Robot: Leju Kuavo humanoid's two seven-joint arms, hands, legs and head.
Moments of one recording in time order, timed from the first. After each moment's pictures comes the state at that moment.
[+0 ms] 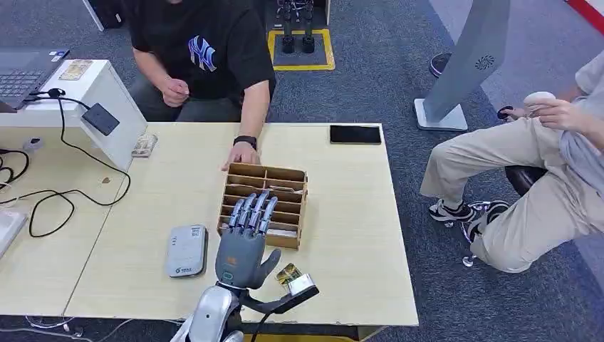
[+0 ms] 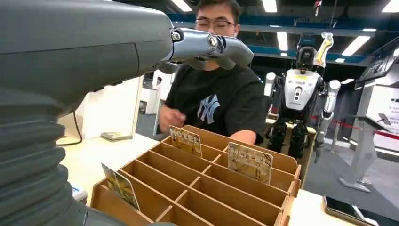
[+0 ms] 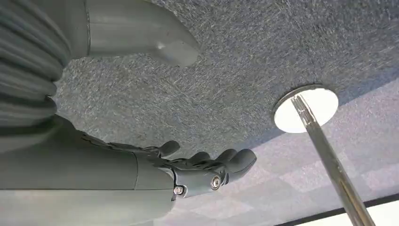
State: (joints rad) left arm -0.04 -0.15 -0.63 -1.42 -1.51 0.53 0.13; right arm -0.12 0.33 -1.56 -0.64 0.79 -0.67 -0.68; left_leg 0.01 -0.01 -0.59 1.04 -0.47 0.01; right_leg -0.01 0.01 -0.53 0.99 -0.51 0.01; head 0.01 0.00
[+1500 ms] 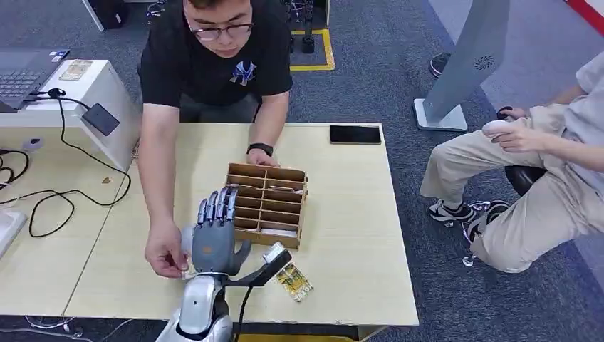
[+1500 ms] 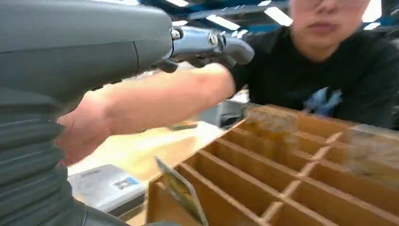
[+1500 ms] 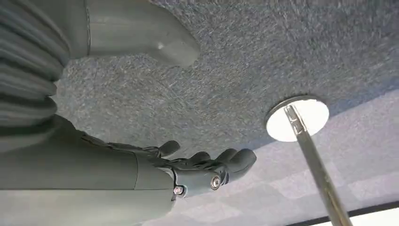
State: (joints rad) left arm -0.09 -0.17 -0.45 -1.30 -1.53 0.55 0.26; right arm -0.13 0.33 -1.56 -0.62 0.86 -0.67 -0.67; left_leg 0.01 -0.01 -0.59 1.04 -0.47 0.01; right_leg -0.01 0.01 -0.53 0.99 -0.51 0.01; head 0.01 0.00
